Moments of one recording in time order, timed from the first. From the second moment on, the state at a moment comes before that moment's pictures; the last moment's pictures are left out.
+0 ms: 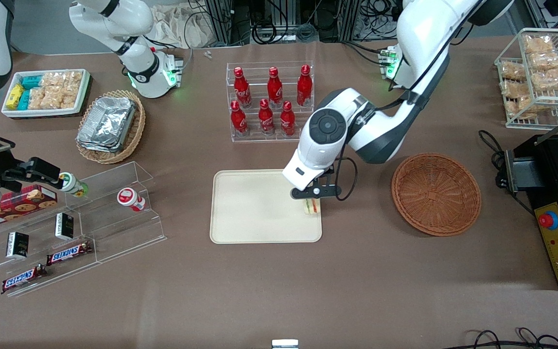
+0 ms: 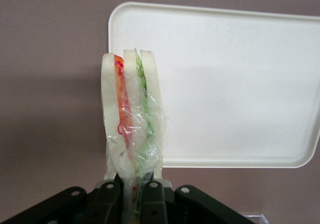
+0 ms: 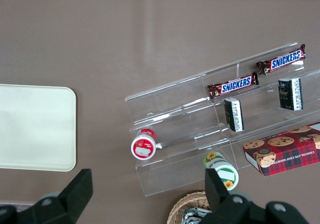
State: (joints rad) arm -0.31 0.57 -0.47 -1.54 0.14 2.03 -0.83
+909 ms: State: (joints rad) arm -0.31 0.75 -0.46 -1.53 0.14 2.12 -0.72
